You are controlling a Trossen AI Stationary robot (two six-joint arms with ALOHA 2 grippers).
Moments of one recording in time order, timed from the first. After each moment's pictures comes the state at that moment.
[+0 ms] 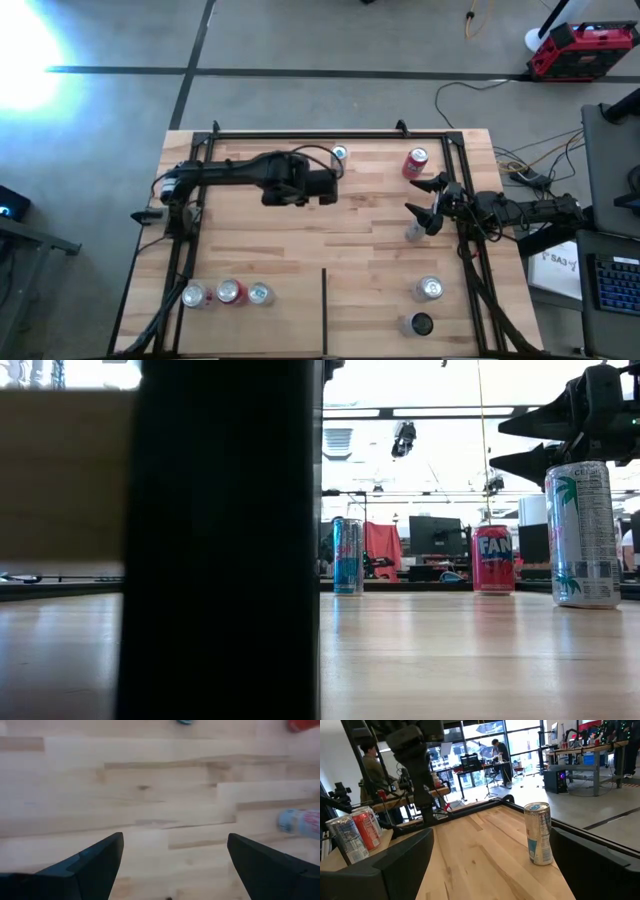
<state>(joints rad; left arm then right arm) -0.01 1.92 2.05 -1.45 -0.26 -1.53 0.08 0.08 0.04 0.10 0.39 0.17</state>
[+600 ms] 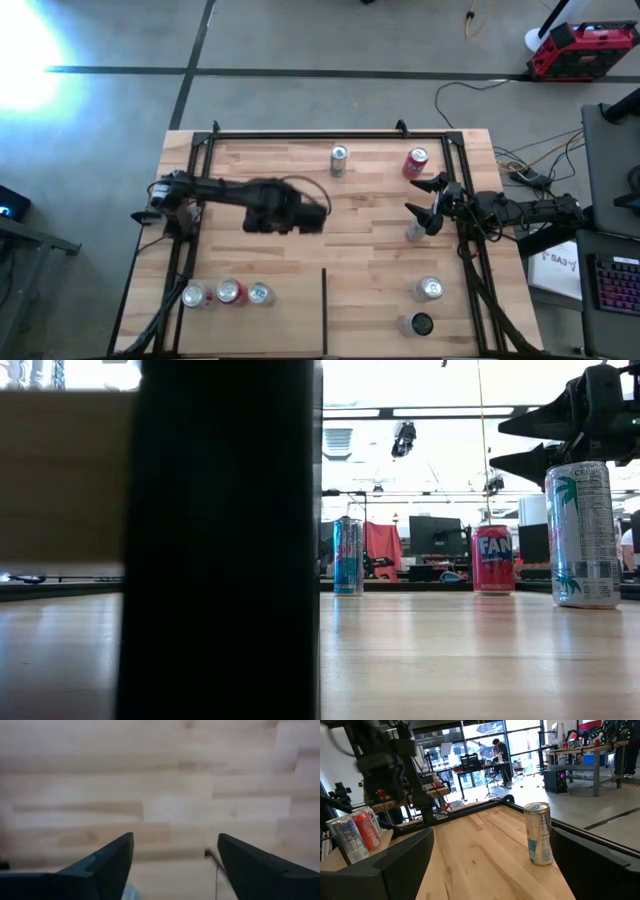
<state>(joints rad) -0.19 1.88 1.95 -1.57 -0.12 -1.73 0.08 0.08 0.04 0.10 0.39 0.17</state>
